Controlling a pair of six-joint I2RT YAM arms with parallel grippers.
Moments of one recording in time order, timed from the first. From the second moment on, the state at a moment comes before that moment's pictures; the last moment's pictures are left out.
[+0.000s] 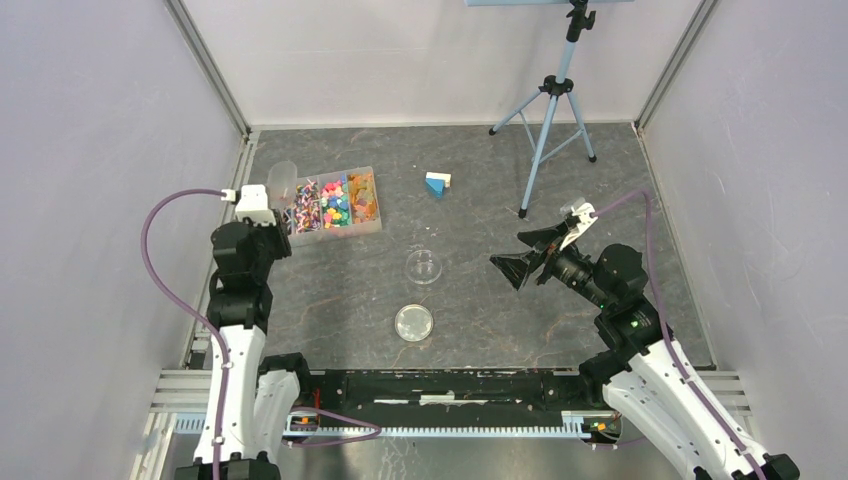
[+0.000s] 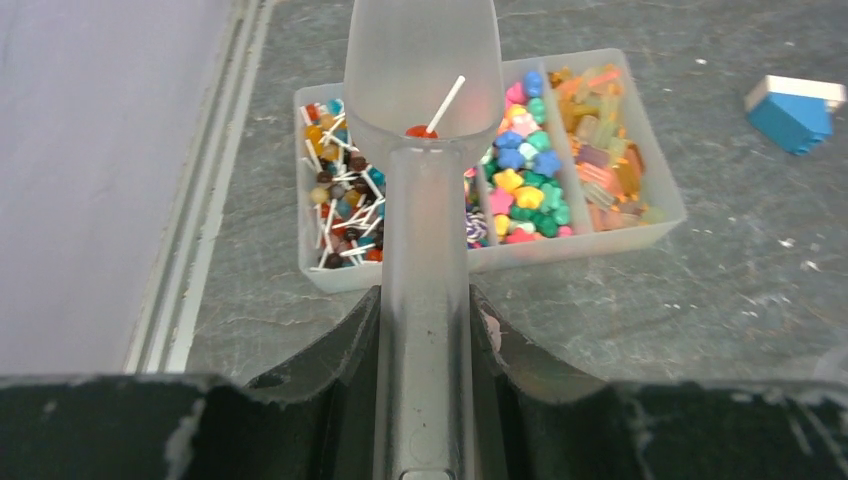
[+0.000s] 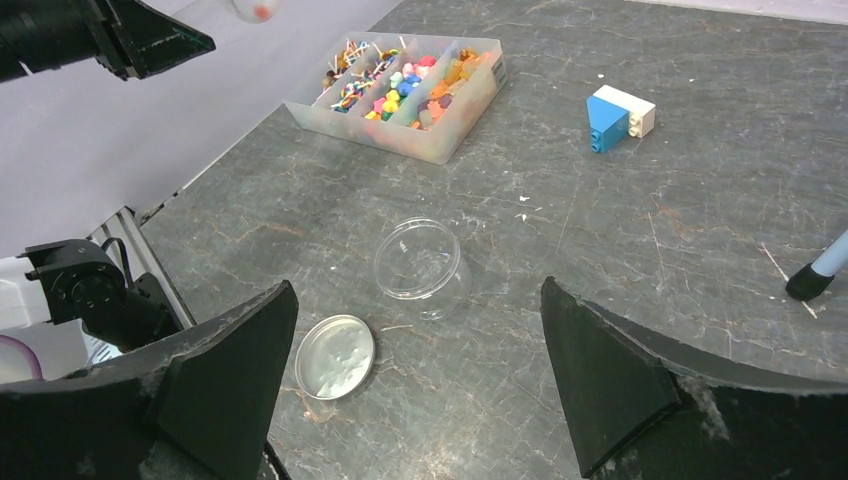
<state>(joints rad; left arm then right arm) 0.13 0.66 0.63 -0.25 0.04 0.06 0.43 0.58 0.53 0.01 -0.39 0.31</state>
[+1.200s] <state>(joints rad) -0.35 0.89 0.89 -0.80 0.40 0.31 0.43 0.62 0.55 -0.09 -0.33 0.21</state>
